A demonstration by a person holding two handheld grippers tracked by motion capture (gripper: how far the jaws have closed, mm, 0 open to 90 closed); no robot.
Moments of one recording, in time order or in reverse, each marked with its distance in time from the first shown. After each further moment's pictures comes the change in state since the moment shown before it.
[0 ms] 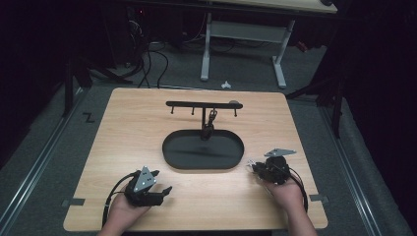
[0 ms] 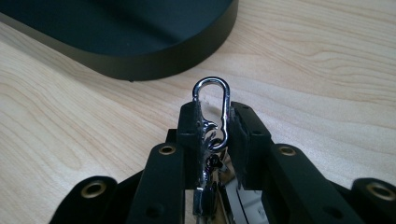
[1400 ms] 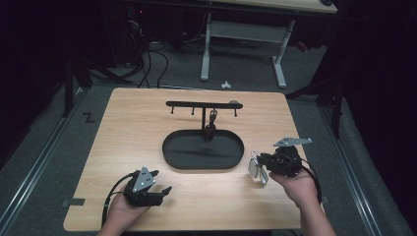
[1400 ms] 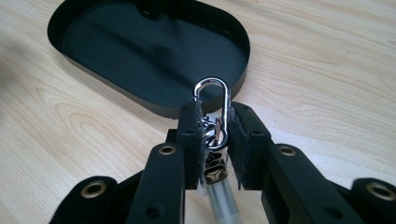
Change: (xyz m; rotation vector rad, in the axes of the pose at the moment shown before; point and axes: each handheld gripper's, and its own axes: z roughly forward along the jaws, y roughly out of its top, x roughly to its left) left arm 0.000 0.000 -0.003 -0.005 -0.002 0.001; right arm 0.010 0.042 -0.063 -0.039 0.057 -0.022
